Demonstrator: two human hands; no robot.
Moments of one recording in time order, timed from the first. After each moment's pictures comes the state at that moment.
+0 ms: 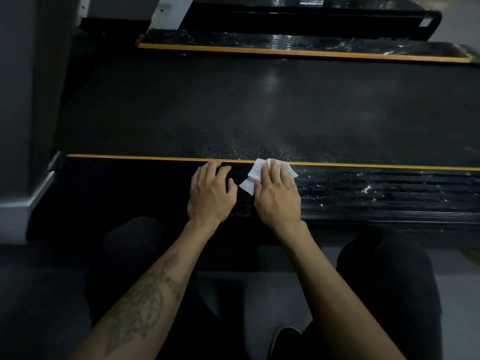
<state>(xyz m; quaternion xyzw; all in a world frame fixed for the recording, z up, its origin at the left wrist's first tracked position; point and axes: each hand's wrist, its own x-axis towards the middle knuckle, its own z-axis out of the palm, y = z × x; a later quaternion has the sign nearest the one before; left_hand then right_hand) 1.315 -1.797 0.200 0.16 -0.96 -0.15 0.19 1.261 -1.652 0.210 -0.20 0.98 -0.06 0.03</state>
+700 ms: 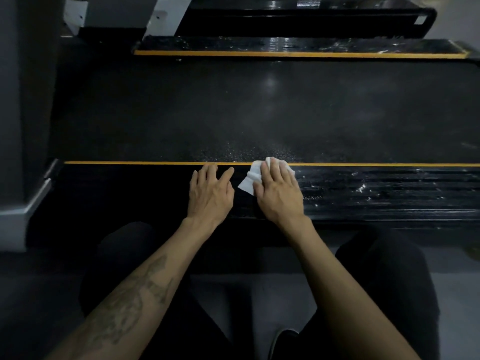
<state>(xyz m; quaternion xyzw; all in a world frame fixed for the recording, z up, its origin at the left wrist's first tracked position) 1.308 -1.794 0.206 0.13 -0.98 -0.06 0.11 1.242 -1.634 0.211 -0.22 0.97 -0.07 0.04</state>
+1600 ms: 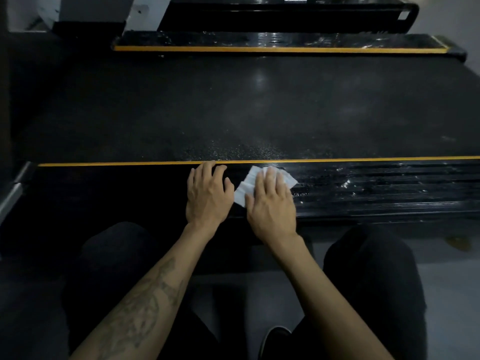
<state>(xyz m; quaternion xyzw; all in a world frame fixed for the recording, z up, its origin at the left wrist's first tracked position) 1.294 -1.760 0.196 0.17 -0.96 -0.15 0.19 1.275 -1.616 0.205 -0.18 0.98 -0.06 0.03</state>
